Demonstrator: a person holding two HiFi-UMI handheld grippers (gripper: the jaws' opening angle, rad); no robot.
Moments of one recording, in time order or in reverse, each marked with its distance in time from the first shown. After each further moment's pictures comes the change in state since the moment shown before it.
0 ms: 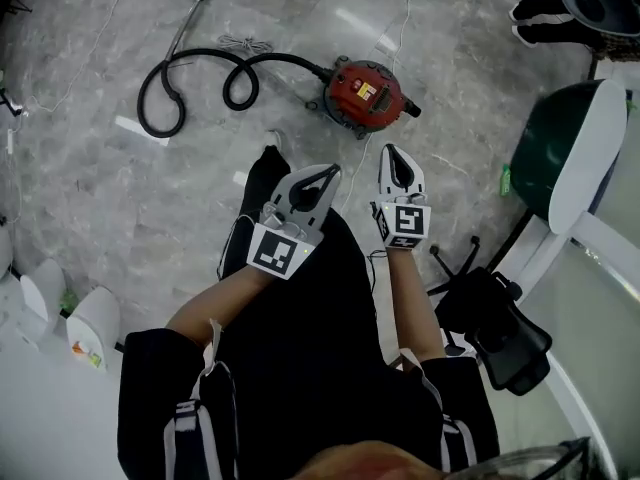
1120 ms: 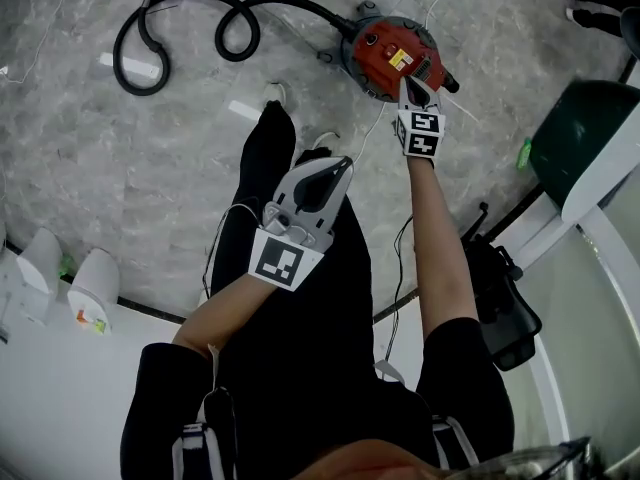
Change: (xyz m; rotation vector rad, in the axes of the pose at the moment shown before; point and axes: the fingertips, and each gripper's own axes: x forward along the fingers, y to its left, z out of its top) left arm 0.039 0.097 -0.095 -0.137 0.090 0.049; right arm 0.234 -0.062 -0.206 -0.065 0.439 0.032
